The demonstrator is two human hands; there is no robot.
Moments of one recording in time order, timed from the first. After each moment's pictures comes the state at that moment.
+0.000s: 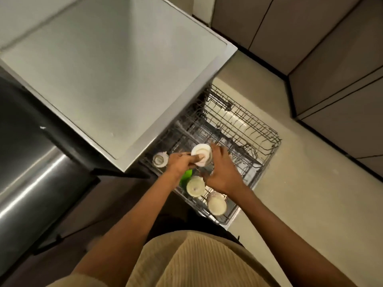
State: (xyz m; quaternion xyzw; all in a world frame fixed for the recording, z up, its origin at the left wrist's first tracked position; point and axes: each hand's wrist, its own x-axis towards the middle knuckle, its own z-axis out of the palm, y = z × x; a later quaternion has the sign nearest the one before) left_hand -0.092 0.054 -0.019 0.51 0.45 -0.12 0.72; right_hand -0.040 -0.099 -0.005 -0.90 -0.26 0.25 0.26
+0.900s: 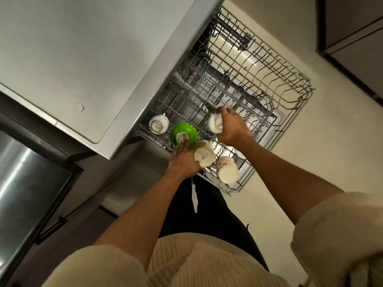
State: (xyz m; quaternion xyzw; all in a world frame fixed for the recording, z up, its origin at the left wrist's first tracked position) left_hand -0.139 0.045 -0.163 0.86 0.14 -0.42 0.24; right_hand 0.016 -0.076 -0.141 -0.92 -0.21 0.34 0.06
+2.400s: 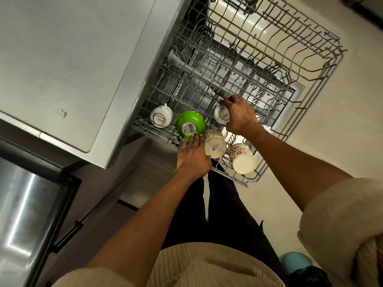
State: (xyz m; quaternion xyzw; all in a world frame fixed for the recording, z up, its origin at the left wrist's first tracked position) left_hand -0.149 0.036 -0.186 0.90 0.09 -0.39 0.17; right_hand 0.011 -0.084 -0.200 -0.90 -0.22 0.37 0.01
